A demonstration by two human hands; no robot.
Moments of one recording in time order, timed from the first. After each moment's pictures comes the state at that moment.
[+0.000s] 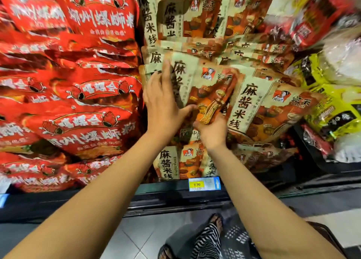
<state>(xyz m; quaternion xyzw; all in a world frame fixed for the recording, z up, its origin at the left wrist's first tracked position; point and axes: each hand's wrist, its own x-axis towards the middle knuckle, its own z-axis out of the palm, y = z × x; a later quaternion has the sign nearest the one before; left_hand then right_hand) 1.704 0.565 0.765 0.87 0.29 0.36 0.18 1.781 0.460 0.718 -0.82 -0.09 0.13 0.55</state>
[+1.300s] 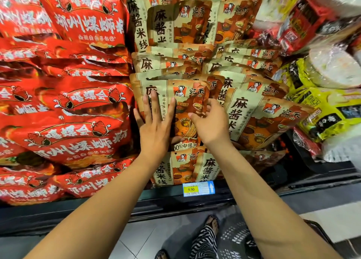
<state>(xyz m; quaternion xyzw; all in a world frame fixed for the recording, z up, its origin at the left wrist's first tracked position) 1.699 0.570 0.695 0.93 0.27 0.23 -0.05 1.781 0.452 0.776 -0.82 -0.21 0.11 0.53</state>
